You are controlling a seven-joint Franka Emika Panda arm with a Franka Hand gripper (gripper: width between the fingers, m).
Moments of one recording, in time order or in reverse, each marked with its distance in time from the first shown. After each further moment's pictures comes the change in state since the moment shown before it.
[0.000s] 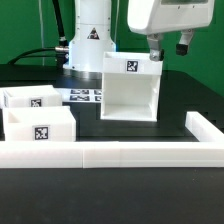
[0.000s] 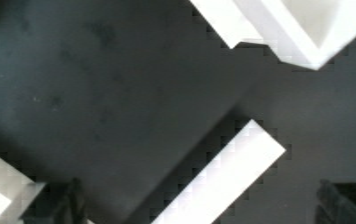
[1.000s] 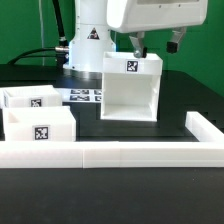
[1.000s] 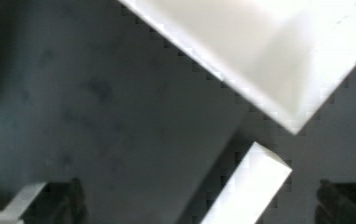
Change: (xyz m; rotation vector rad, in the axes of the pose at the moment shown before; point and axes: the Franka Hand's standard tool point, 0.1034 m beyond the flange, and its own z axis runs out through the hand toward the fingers) arm -0.031 -0.003 0.000 0.037 -0.006 0.259
